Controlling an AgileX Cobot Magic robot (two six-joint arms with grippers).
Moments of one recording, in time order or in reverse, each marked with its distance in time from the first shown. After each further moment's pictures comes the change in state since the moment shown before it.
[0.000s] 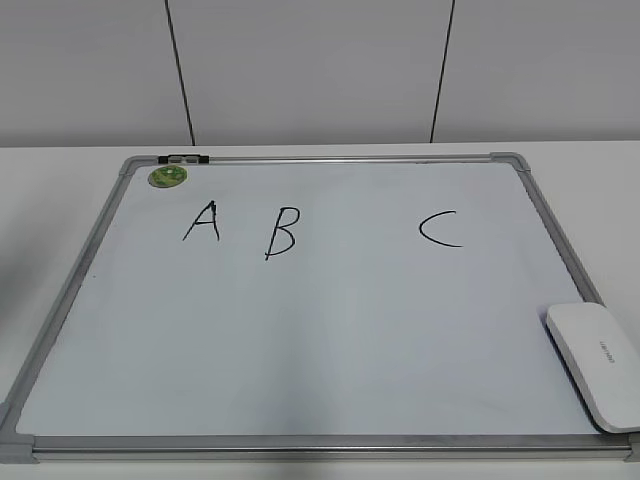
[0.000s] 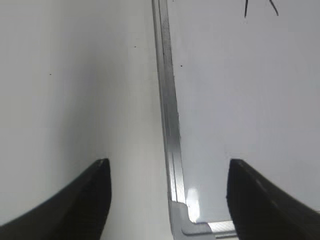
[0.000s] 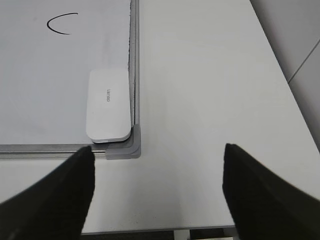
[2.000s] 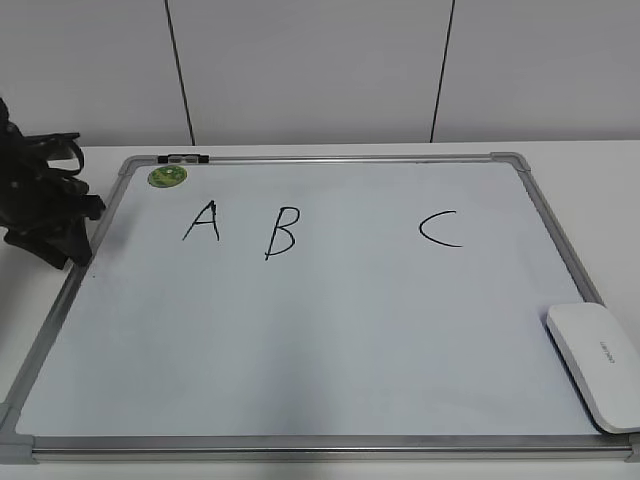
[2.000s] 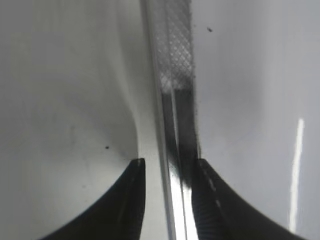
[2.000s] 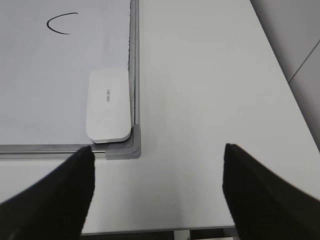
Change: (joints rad) left arm 0.009 0.936 -0.645 -0.078 0.153 0.088; right arm 0.000 0.000 0.000 0.000 0.000 0.000
